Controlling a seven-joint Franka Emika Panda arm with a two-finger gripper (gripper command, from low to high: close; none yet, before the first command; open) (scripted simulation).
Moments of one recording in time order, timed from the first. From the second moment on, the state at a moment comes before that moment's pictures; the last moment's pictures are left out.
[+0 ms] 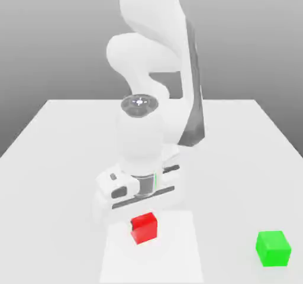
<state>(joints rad) 0.03 0.23 -0.06 -2.77 0.09 2.99 0.21</state>
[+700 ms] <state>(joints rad) 0.41 0.27 0.12 -2.40 -0.07 2.67 0.66</state>
